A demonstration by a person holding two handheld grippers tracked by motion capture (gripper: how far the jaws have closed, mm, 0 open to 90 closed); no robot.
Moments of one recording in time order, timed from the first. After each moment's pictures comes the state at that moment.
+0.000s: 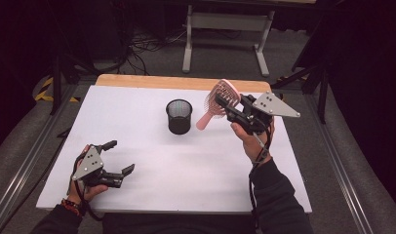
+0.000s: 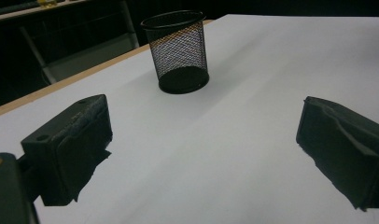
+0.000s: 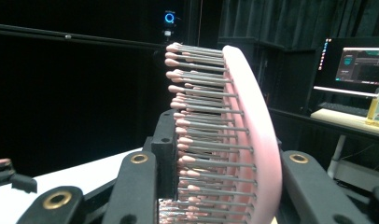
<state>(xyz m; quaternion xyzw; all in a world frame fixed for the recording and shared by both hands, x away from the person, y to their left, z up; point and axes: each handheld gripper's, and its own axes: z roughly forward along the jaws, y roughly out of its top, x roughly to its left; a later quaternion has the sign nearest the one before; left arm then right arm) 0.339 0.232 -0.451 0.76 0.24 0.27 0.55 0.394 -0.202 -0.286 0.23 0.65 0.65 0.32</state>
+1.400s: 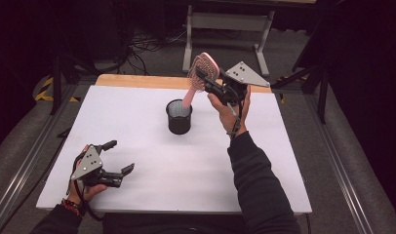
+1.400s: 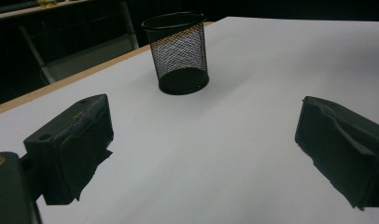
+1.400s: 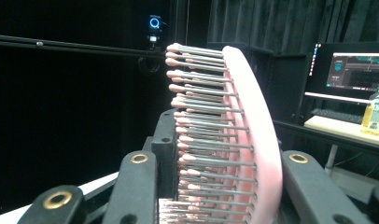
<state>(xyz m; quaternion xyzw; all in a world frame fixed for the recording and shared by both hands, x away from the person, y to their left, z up) 0.340 0.233 -0.452 0.75 0.24 0.26 0.55 0.461 -0.149 -0.269 0.25 0.64 0.65 0.34</state>
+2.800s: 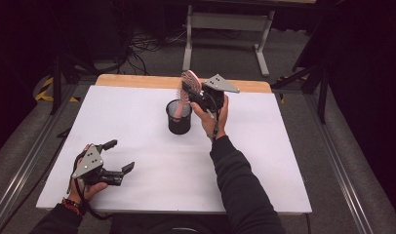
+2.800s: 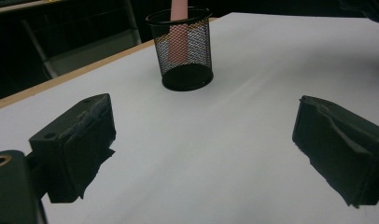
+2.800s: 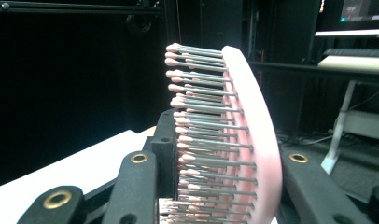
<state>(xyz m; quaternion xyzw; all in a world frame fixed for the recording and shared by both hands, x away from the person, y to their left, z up) 0.343 0.233 -0.452 0.76 0.25 0.26 0.55 0.503 -0.115 -0.343 0.32 0.66 0.61 0.28</state>
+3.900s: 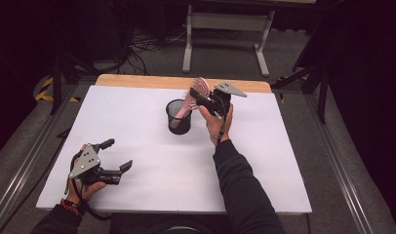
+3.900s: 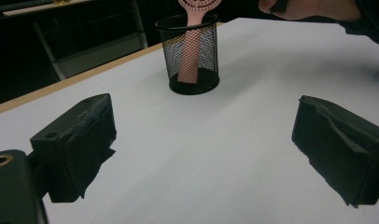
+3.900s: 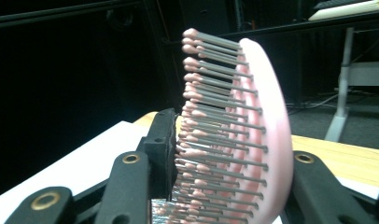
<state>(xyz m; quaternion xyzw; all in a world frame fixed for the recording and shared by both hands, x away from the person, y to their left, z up) 0.340 0.237 -0.449 0.75 0.26 0.27 0.55 0.519 -0.143 -0.378 0.39 0.64 0.62 0.23</state>
